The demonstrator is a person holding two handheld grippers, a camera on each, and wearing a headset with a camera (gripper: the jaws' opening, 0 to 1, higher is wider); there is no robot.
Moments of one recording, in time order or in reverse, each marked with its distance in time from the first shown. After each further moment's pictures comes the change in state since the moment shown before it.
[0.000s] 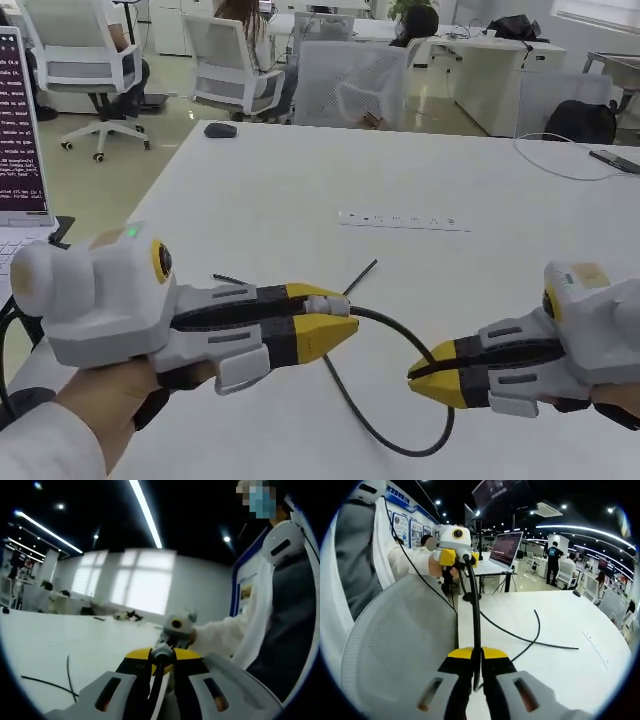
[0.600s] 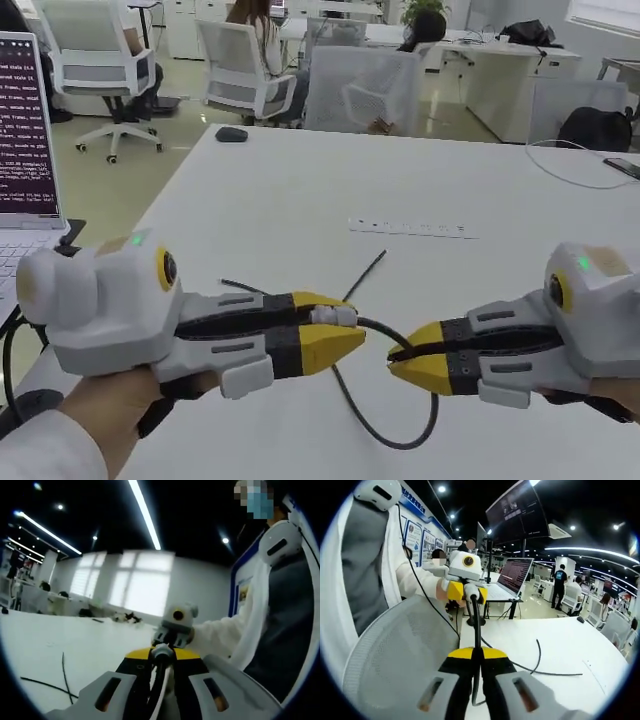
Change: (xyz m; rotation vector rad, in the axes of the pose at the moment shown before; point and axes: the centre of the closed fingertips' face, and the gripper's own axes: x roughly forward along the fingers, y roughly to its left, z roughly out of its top) left arm -0.004 -0.001 0.007 0.003 -0.029 -0.018; right arm 0.003 0.007 0.059 -0.094 -0.225 0.032
